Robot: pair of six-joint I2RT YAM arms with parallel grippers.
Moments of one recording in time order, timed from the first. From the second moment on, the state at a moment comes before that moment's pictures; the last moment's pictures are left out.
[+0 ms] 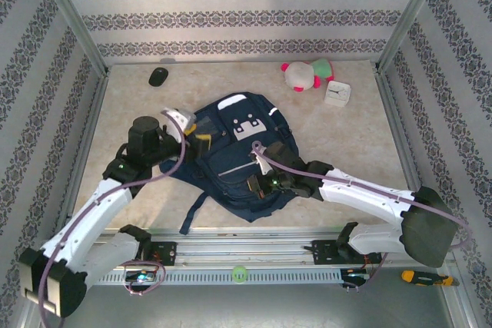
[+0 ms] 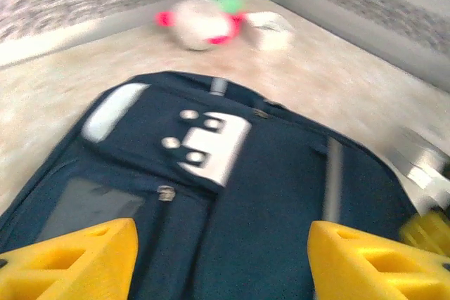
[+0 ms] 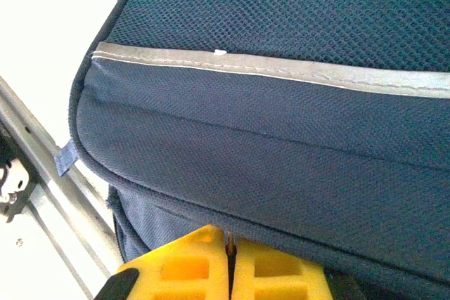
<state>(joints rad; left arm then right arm) -0.36 0.93 0.75 -0.24 0.42 0.09 0.87 1.25 0.74 -0.36 -0.23 0.46</state>
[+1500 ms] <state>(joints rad) -0.54 1.06 0.81 -0.68 0.32 0.81 0.65 1.19 0.71 -0.38 -0.39 0.36</state>
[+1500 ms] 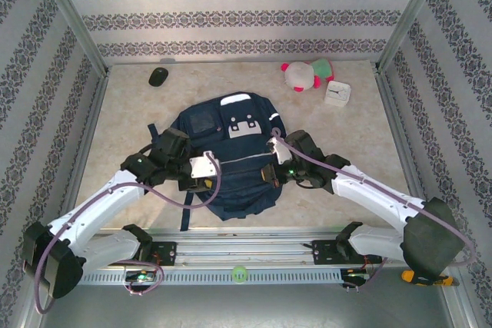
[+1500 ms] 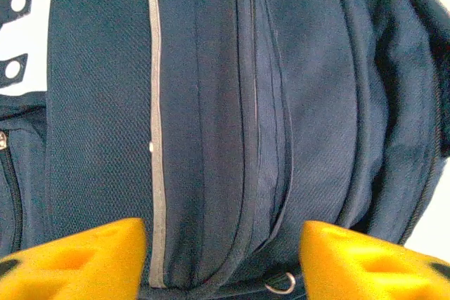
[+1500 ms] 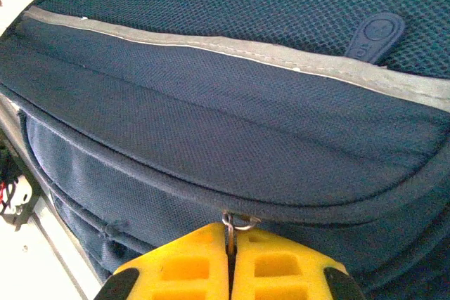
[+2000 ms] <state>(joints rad) -0.79 1.38 0.89 -0.37 0.21 0.57 0.65 1.21 0.71 -0.38 -0.39 0.36</state>
